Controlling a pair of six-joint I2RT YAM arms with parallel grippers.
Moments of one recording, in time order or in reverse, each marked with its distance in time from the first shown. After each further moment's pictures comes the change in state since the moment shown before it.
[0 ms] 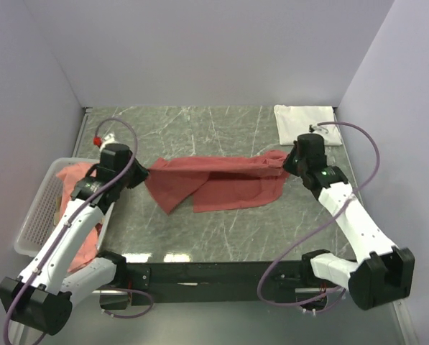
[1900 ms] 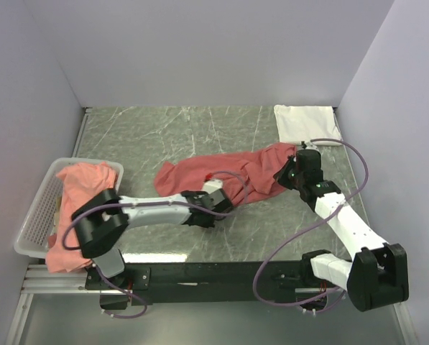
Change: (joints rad) left arm -0.771 0.752 0.121 0.119 -0.235 0.088; right arm -0.048 -0.019 -0.234 0.212 -0.250 0.027
